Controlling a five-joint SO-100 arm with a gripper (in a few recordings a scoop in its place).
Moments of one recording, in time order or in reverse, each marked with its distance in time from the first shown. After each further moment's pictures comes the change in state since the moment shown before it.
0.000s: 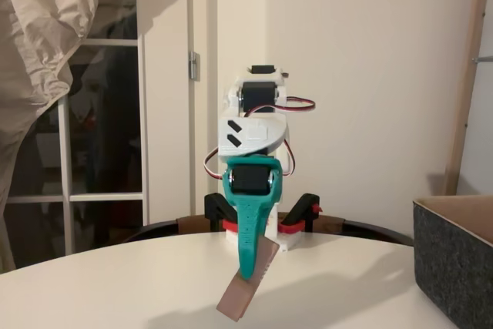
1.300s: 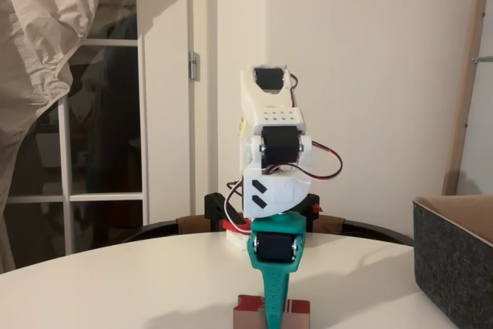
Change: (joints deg) arm -5.8 -23.2 -1.1 0.5 -9.1
